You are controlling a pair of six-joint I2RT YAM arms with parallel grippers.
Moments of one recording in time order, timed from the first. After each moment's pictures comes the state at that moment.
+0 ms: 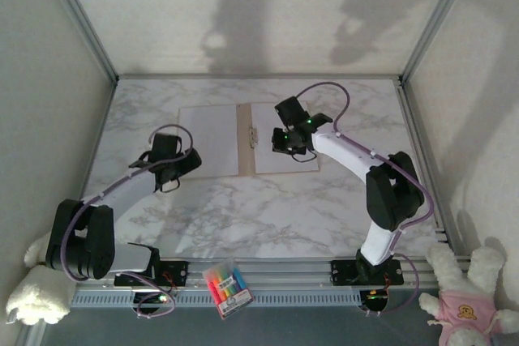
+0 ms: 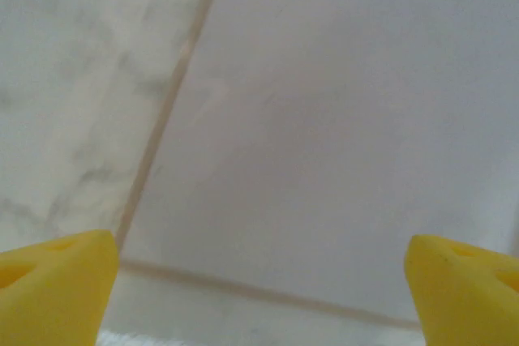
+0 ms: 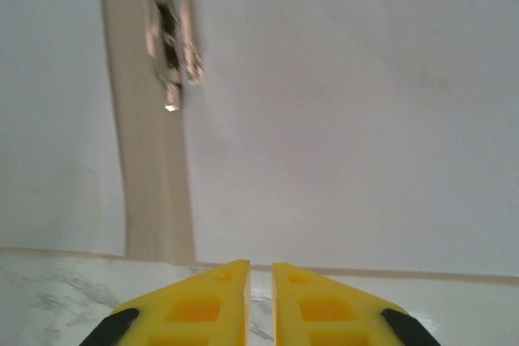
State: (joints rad) left arm -0.15 1.34 0.64 -0.28 -0.05 -0.67; right arm 0.61 1.76 1.34 -0.66 -0.05 0.64
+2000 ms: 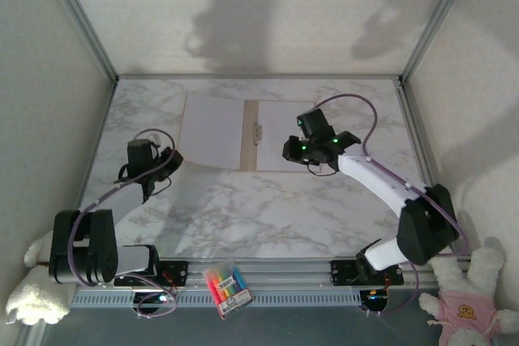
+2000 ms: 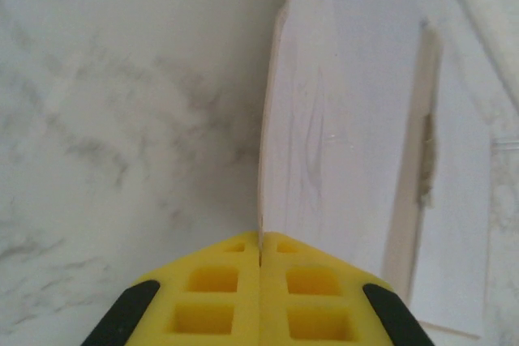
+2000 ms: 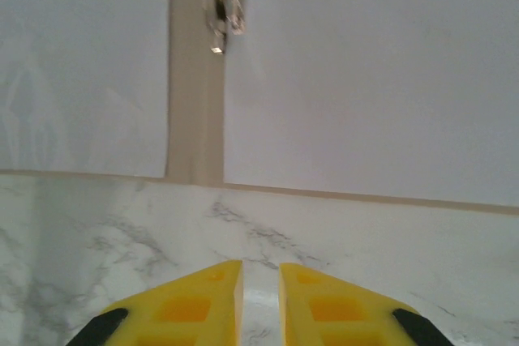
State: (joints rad) left arm 0.06 1.27 0.51 0.10 0.33 -0.70; right arm 0.58 1.43 1.10 -0.58 -0.12 0.66
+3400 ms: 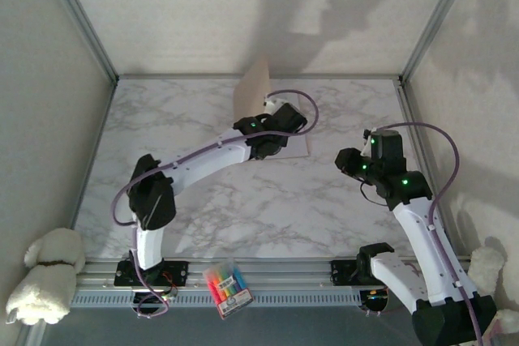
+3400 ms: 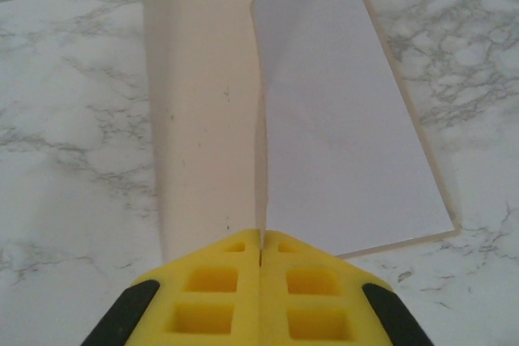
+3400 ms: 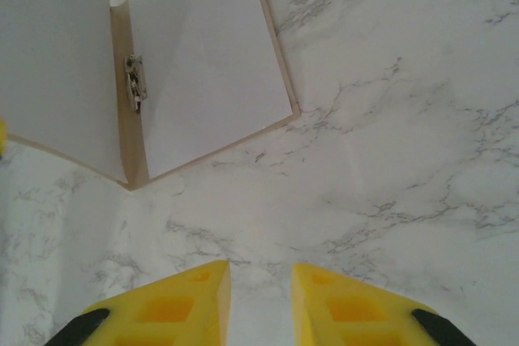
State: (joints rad) left arm -0.89 1.95 1.78 -0.76 -0.64 -0.55; right arm 0.22 0.87 0.89 -0.78 -0.19 0.59
